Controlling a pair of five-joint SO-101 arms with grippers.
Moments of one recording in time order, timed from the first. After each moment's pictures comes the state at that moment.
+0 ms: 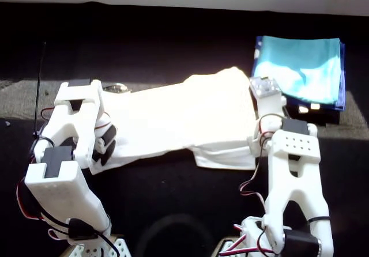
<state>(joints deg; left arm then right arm) -12.4 18.8 15.9 83.6 -30.8 4.1 -24.1 44.5 58.8 27.5</state>
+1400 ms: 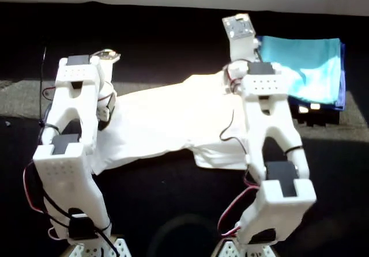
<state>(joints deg) -12.4 32.7 -10.7 81.5 -15.2 -9.1 15.0 -4.8 56.9 10.9</state>
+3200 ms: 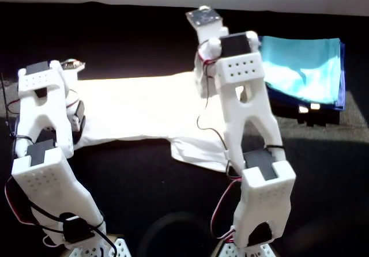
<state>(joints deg) -25.0 26.9 -2.3 84.1 -21.1 -19.4 20.9 -34.0 99.1 10.4</state>
